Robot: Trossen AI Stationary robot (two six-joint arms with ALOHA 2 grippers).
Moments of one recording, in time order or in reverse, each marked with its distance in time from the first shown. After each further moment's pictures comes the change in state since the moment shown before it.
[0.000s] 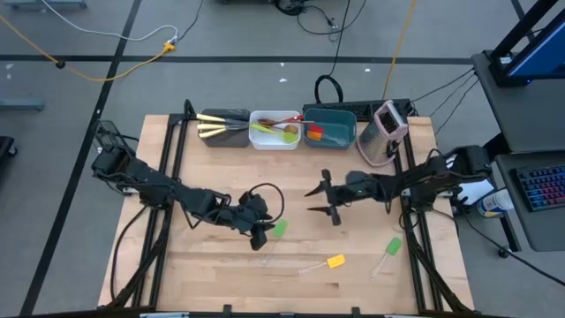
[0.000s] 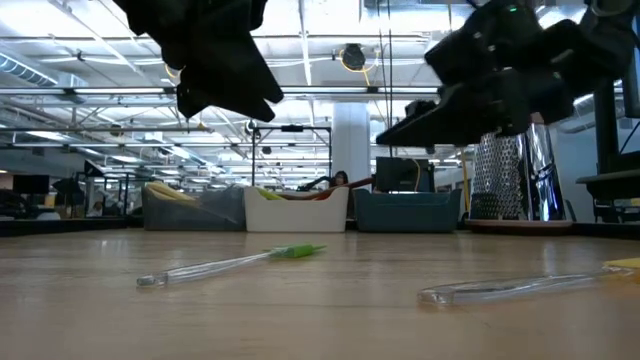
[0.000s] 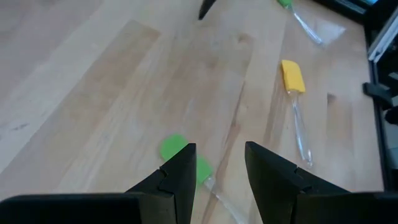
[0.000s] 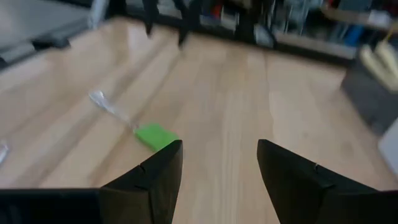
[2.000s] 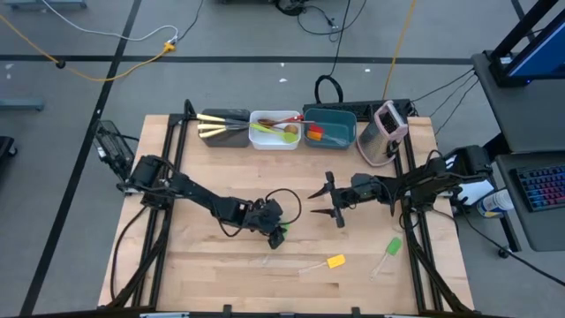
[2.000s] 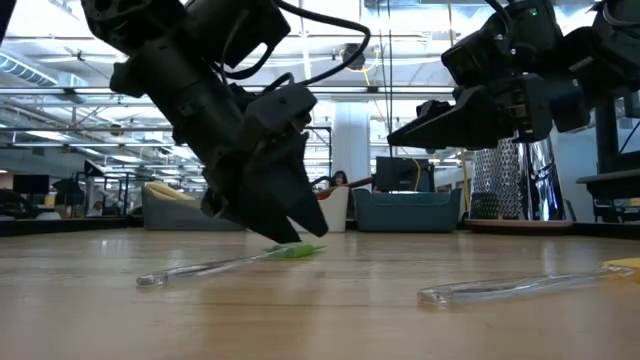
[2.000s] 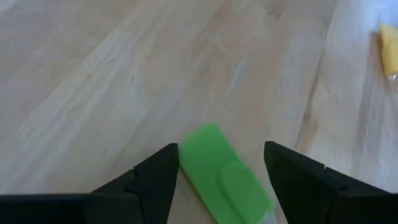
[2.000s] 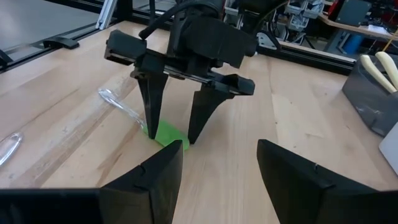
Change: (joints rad) left arm 0.082 0.367 0.003 0.235 0.087 -0.105; right arm 0.020 0.000 -0.075 0.111 0.004 -0.010
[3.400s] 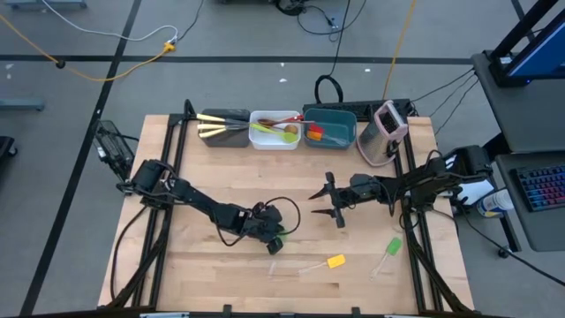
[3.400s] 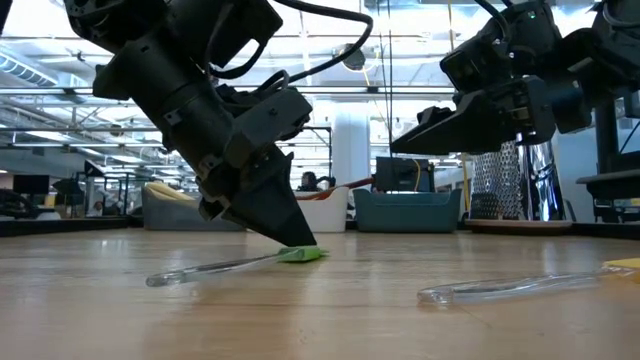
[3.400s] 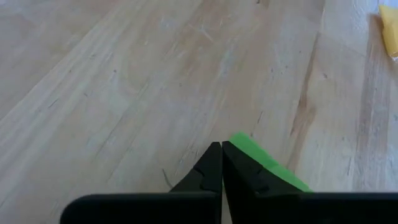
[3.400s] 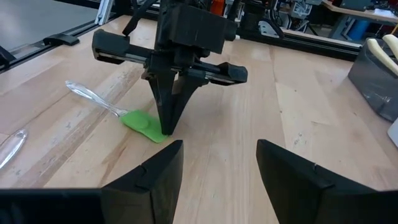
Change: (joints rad) left arm -0.076 0.035 -0.003 -0.049 -0.055 -0.002; right arm 0.000 0.000 0.000 -0.032 0.000 0.038
